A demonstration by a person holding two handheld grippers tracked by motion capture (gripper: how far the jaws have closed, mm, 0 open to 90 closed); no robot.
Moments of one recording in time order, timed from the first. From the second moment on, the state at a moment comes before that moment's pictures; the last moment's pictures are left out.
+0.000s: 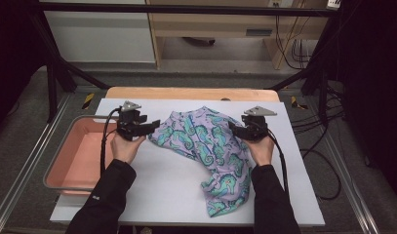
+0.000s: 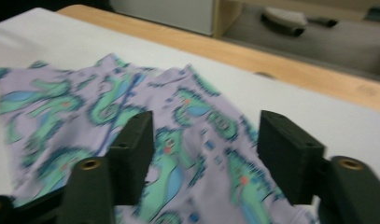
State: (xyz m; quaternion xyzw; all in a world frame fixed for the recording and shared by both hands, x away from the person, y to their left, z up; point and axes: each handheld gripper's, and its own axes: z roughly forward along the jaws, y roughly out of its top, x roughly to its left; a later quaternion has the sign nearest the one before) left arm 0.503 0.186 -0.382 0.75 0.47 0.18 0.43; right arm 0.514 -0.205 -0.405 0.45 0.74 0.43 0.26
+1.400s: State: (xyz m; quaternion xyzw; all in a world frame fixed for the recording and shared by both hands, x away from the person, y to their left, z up) left arm 0.427 0.167 -0.442 0.80 0.39 0.12 0.44; right arm 0.370 -0.249 -0.430 0.43 0.79 0.40 0.18
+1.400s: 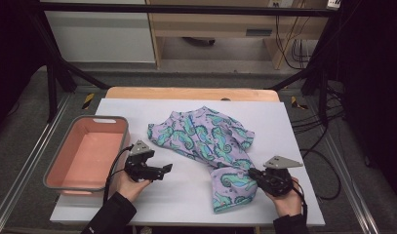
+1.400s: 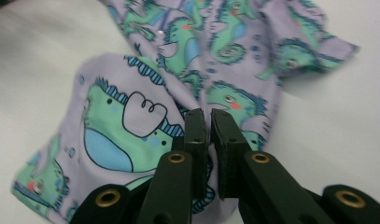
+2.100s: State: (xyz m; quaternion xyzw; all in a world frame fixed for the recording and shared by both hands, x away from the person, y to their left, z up) left arm 0.428 0.140 -0.449 0.82 0.35 0.09 0.43; right arm 0.377 -0.213 -0.436 0.38 0.81 0.41 0.16
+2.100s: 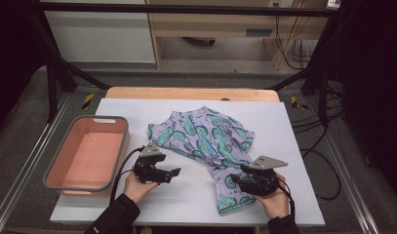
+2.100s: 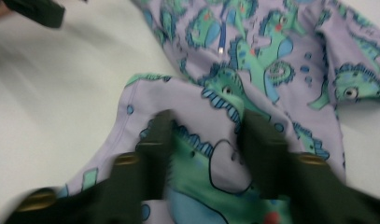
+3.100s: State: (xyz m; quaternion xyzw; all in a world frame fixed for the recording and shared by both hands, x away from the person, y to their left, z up) left arm 0.447 0.014 -0.477 0.87 0.30 0.02 0.39; right arm 0.366 -0.252 -0.440 0.41 0.79 0.41 0.18
